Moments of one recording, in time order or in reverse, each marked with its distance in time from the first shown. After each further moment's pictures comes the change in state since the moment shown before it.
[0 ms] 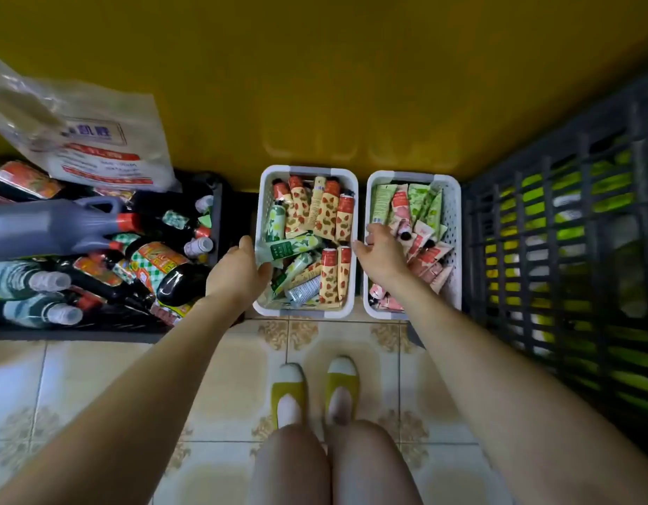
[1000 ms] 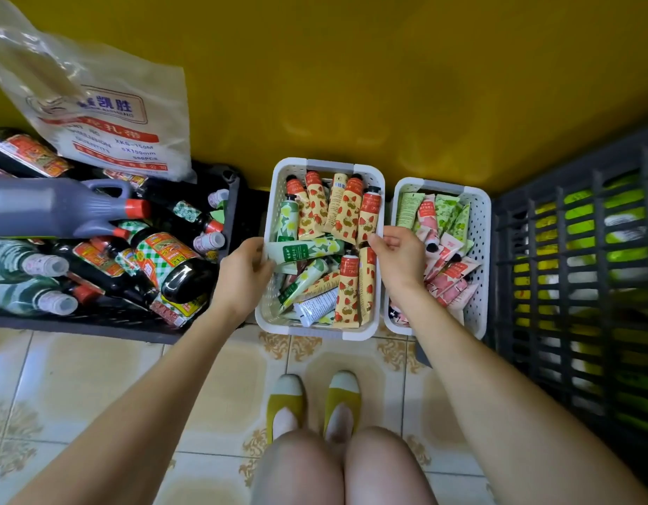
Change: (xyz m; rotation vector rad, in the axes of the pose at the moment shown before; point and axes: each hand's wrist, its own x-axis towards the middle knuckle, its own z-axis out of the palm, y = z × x) left_hand -0.003 -0.025 0.014 -0.582 0.183 0.084; right_hand 0.004 -0.008 0.024 0.347 0.305 0.009
